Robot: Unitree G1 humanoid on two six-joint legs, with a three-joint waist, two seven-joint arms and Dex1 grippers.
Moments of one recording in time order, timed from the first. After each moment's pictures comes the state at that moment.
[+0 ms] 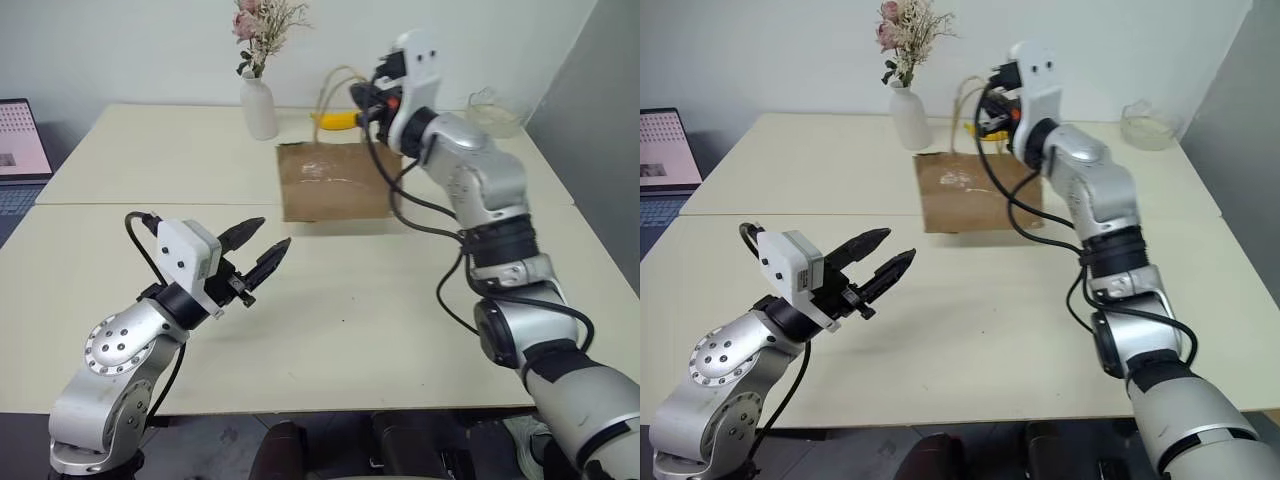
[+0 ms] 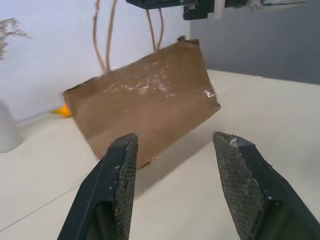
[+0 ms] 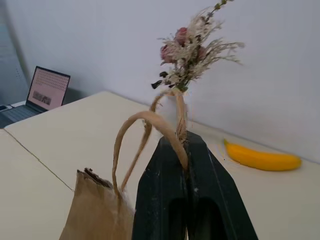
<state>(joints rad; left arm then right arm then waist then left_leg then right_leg) -0.02 0.54 0.22 -0.69 -0.50 0.45 -0.49 -1.24 -0.15 0.04 0.54 0.30 0.44 0.37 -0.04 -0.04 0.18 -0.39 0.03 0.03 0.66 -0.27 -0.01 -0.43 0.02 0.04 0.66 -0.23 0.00</state>
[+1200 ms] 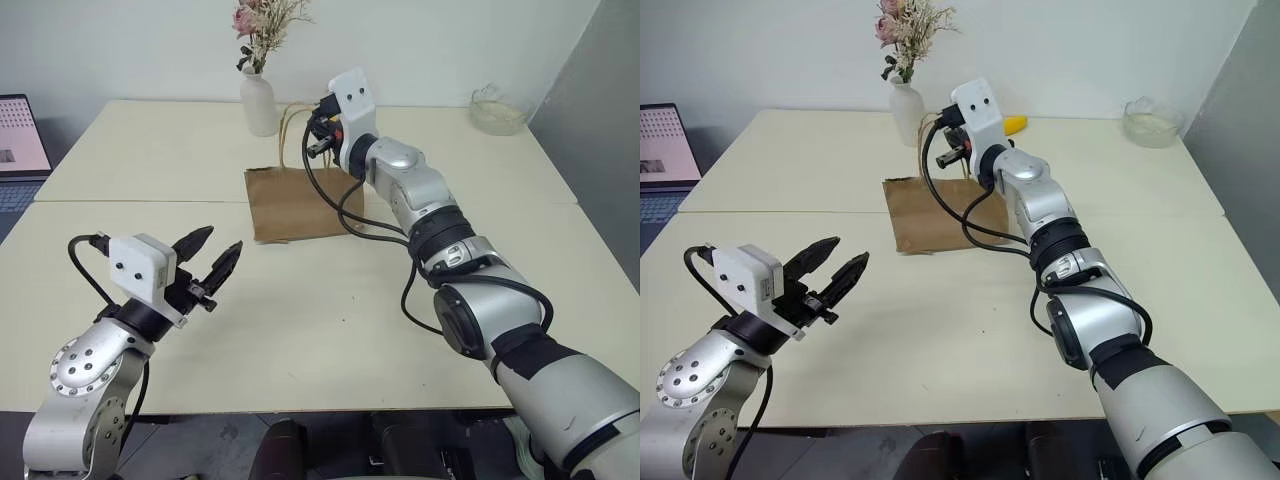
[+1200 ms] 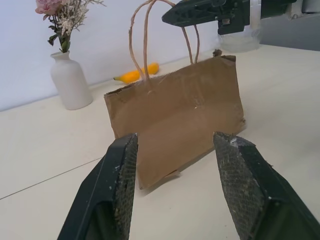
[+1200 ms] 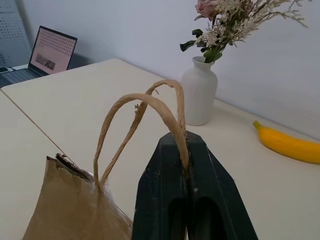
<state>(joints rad) 0.09 0.54 0.35 -0.63 -0.49 0.39 -0.48 -1.35 -0.01 0.02 0.97 0.10 0.16 0.39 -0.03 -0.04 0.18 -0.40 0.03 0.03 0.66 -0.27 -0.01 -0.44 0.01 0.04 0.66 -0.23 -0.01</state>
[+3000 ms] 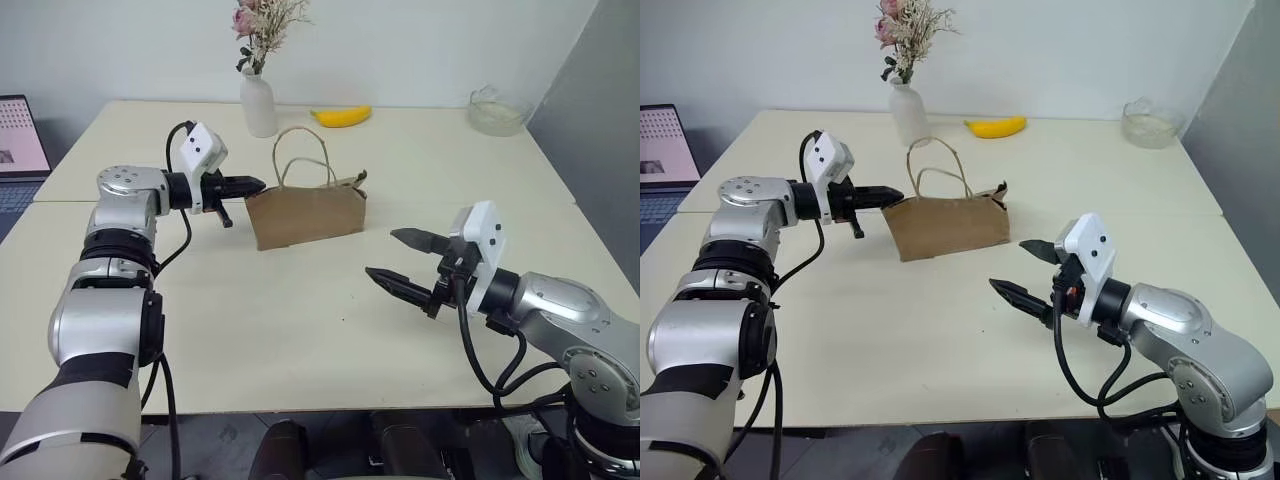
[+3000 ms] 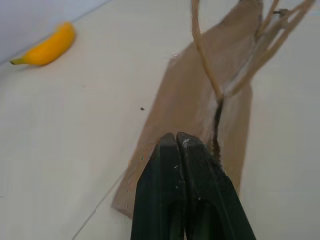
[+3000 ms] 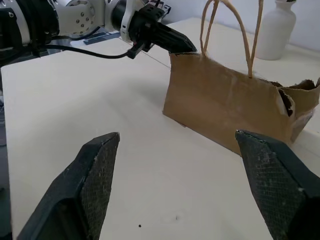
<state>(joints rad) -1.12 0.67 -0.01 1.08 -0.07 -0.05 -1.35 -0.32 -0.53 -0.09 -0.79 0.70 1.00 0.52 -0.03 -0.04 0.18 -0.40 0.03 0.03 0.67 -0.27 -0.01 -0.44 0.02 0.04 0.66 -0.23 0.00</state>
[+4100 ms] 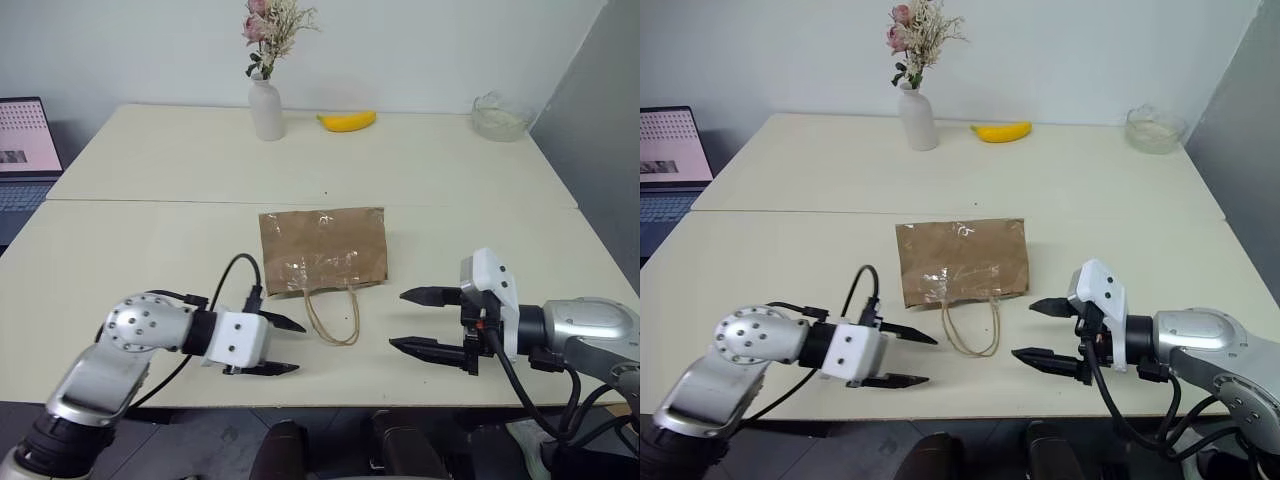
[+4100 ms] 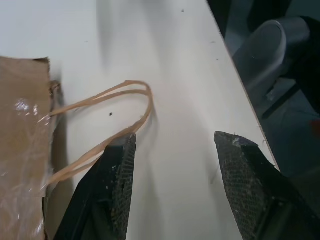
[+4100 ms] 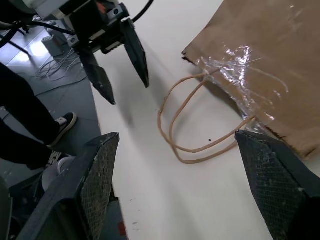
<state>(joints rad) -0.15 0.82 -0.15 -0.34 -0.13 -0.05 -1.31 -0.18 -0.85 -0.09 -0.79 0.93 1.00 0.70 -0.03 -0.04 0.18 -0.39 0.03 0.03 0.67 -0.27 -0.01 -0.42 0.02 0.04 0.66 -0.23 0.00</state>
